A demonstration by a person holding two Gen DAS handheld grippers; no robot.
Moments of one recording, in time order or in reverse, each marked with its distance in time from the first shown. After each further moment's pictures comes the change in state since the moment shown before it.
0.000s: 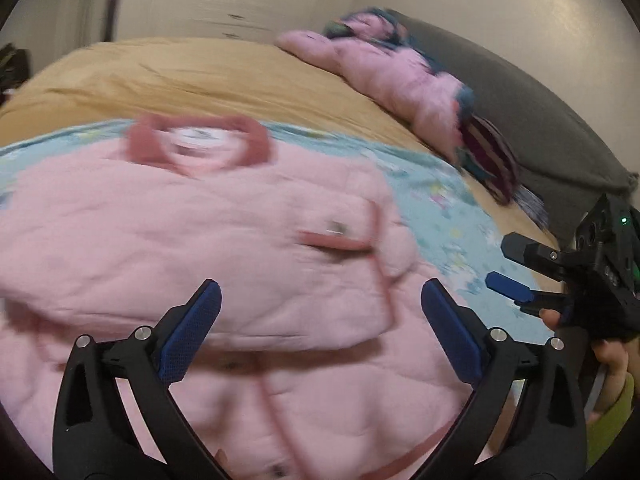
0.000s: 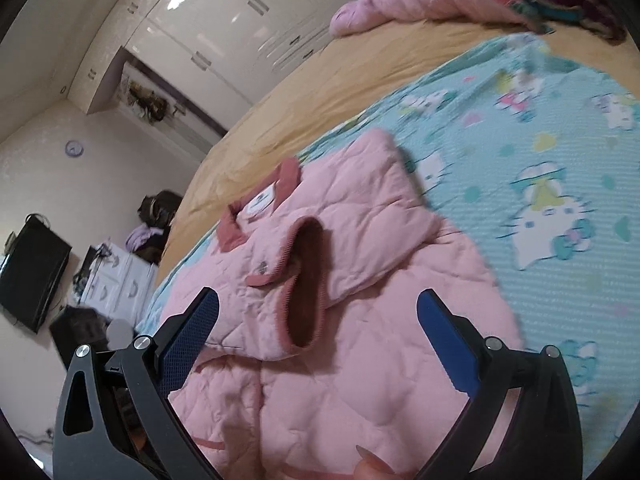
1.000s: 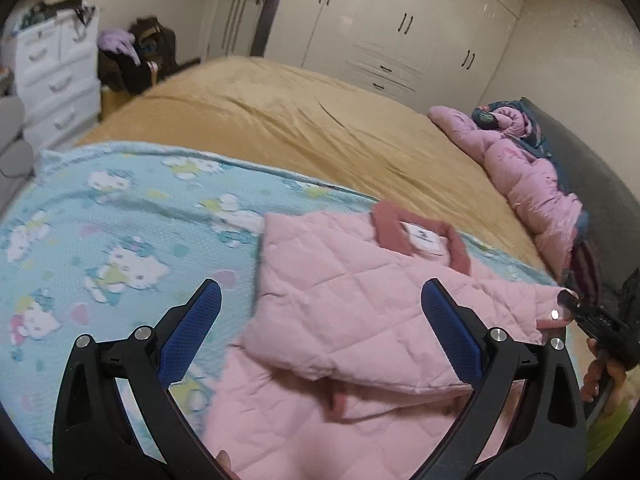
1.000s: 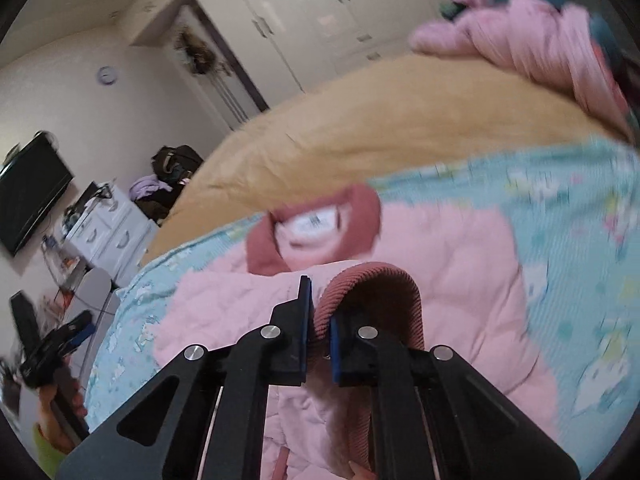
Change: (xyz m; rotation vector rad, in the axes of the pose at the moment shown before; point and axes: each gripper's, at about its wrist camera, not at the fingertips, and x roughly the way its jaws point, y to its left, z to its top) left arm -0.117 0.182 0.058 -0.300 -0.150 0.311; right arm 0.076 0.113 0.064 -0.319 -0.006 0.001
